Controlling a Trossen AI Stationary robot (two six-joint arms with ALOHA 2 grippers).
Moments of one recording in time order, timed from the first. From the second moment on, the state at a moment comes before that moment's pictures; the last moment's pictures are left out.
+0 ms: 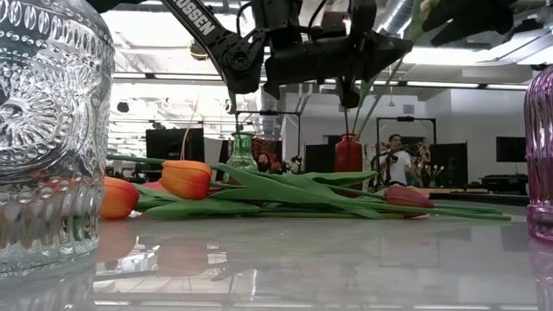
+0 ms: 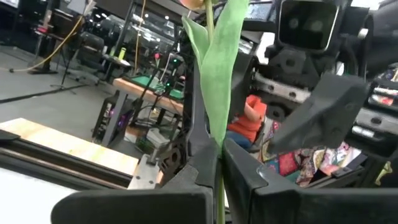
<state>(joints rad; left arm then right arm) 0.10 2.19 1.42 1.01 0.13 -0.43 0.52 0.97 0.99 -0.96 0.94 0.94</state>
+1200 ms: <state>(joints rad) 0.09 2.19 1.42 1.03 0.14 -0.43 0.42 0.97 0.99 -0.87 0.94 0.98</state>
